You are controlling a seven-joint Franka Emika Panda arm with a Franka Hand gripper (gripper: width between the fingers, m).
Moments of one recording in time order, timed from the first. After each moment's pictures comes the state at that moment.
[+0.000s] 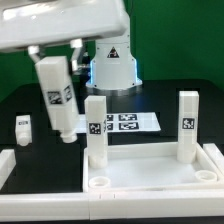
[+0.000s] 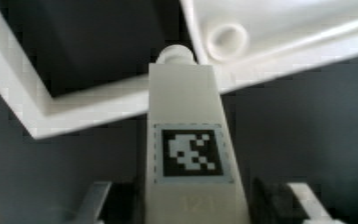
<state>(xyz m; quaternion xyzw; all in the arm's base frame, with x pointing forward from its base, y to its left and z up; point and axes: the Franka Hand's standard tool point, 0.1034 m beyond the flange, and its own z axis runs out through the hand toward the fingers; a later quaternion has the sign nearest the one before) 0.593 -0.087 0.185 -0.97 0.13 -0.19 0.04</state>
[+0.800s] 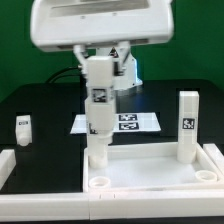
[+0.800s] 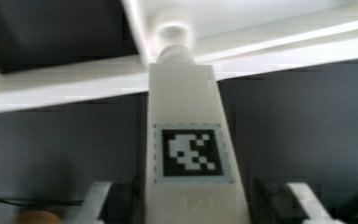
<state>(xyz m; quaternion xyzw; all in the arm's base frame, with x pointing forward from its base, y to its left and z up) 0.601 0.003 0.184 -0.97 0.04 -0.22 0.02</state>
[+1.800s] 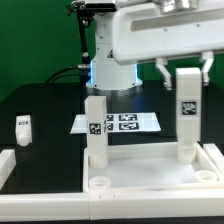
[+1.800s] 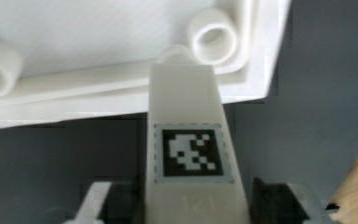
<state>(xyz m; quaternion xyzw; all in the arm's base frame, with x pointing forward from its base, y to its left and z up) 0.594 0.095 0.155 -0.98 0.04 -0.21 0.04</state>
